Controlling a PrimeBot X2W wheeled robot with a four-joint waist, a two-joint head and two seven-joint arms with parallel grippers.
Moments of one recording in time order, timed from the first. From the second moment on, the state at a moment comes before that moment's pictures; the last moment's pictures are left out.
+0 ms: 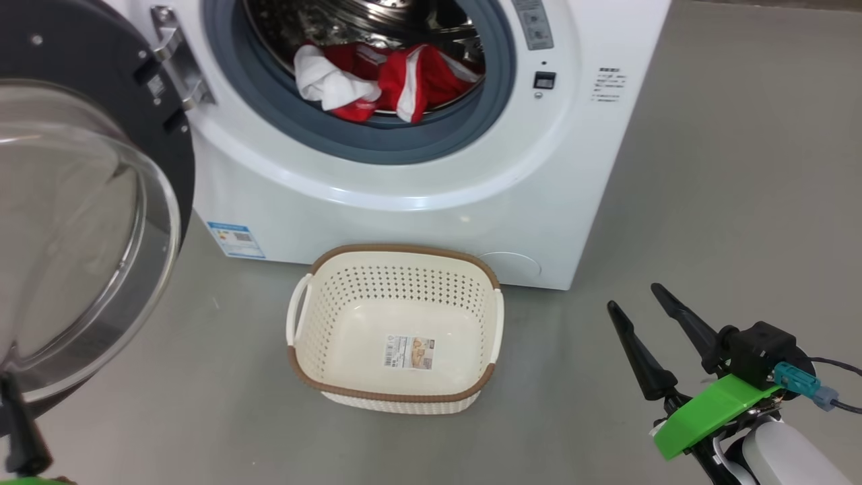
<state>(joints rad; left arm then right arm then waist) -0.15 0.09 0.51 0.39 -0.27 -0.12 -0.25 -0.21 -0.28 0.31 0.33 0.50 0.12 -0.25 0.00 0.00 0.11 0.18</state>
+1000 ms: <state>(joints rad) 0.03 0.08 0.17 0.18 -0.29 -0.13 -0.25 -0.14 -0.24 0.20 0.30 0.49 0.12 -0.25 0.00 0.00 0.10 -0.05</state>
